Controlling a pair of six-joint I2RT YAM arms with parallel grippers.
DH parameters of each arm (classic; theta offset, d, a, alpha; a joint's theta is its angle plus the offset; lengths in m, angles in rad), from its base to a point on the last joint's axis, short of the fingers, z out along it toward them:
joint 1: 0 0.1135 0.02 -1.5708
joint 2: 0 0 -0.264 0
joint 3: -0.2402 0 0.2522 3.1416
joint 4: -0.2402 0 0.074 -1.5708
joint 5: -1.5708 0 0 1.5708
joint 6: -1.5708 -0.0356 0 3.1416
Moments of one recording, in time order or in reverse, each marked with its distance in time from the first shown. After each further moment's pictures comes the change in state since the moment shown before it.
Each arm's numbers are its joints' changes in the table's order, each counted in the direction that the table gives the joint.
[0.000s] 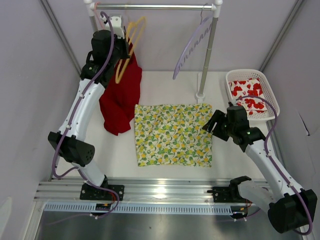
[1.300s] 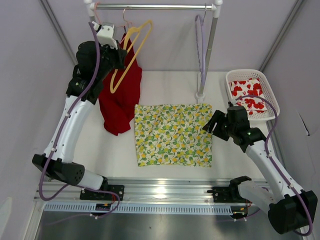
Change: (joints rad) left arm 0.003 -0.243 0.209 0.023 -0.150 -0.034; right arm -0.002 -0.008 0.000 -0.002 0.006 0.029
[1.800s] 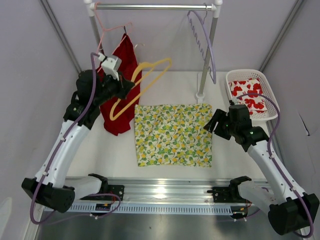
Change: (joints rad) left arm -0.004 -0.268 0.390 0.003 -0.250 0.053; right arm 0.000 -0.010 -0.050 -0.062 -0.011 0.034
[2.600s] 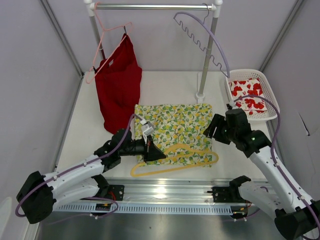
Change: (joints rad) left arm -0.487 -0.257 0.935 0.560 -0.301 0.373; right arm 0.112 -0.071 -0.034 -0.121 -0.087 -0.018
